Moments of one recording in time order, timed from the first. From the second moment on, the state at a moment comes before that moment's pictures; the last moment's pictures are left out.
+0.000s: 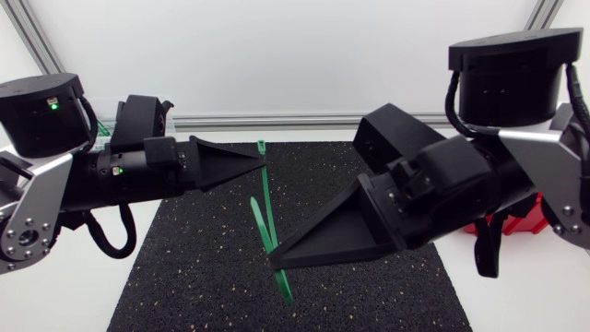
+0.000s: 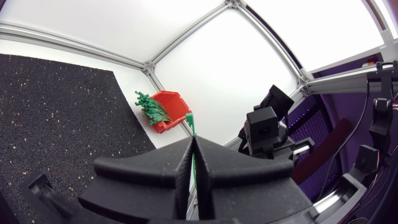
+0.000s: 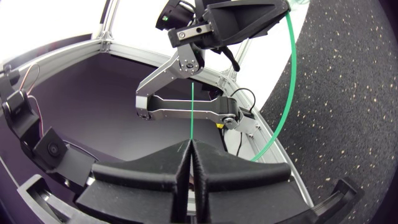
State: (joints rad) left arm -0.41 1.16 0.64 0.35 0.88 -0.76; right arm 0.67 1.13 0.82 -0.11 -1.18 0.88
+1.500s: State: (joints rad) left arm -0.72 0.77 0.43 0.38 0.43 -0.39; right arm 0.61 1.30 1.08 -0.49 -1.24 0.99
